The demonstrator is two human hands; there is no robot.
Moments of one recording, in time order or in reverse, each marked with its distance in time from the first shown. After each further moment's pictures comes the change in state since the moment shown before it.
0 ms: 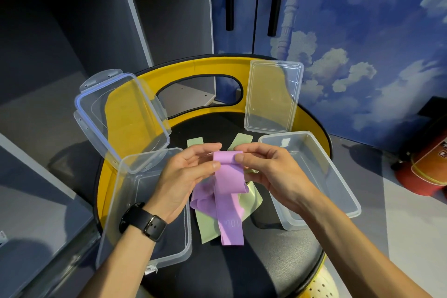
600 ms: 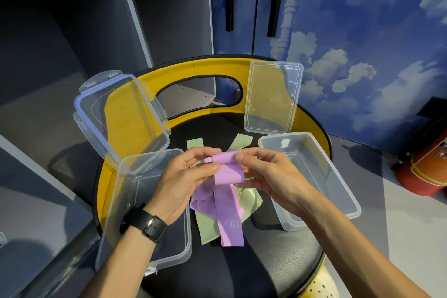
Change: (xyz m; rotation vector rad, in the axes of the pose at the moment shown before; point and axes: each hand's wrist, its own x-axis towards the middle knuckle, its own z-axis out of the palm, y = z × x) left_hand 0.000 -0.002 0.000 -0.014 0.013 -0.022; right_hand -0.002 0.002 0.000 -0.039 -0.031 0.061
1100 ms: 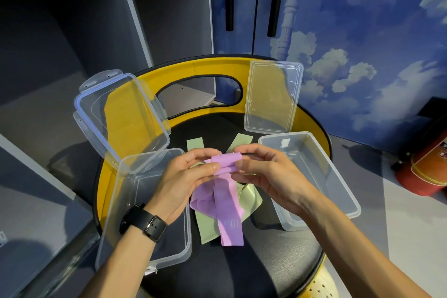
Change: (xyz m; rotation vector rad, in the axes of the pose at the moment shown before) left_hand 0.002 -0.003 -0.002 0.005 -0.010 -0.028; right_hand -0.001 -0.003 0.000 0.158 -0.053 -0.003
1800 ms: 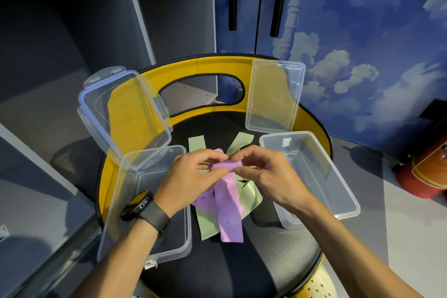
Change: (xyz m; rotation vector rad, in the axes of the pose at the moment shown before) left_hand 0.002 -0.003 -0.002 0.695 -0.018 0.283; right_hand 0.001 0.014 -0.003 -0.571 0.034 -0.281
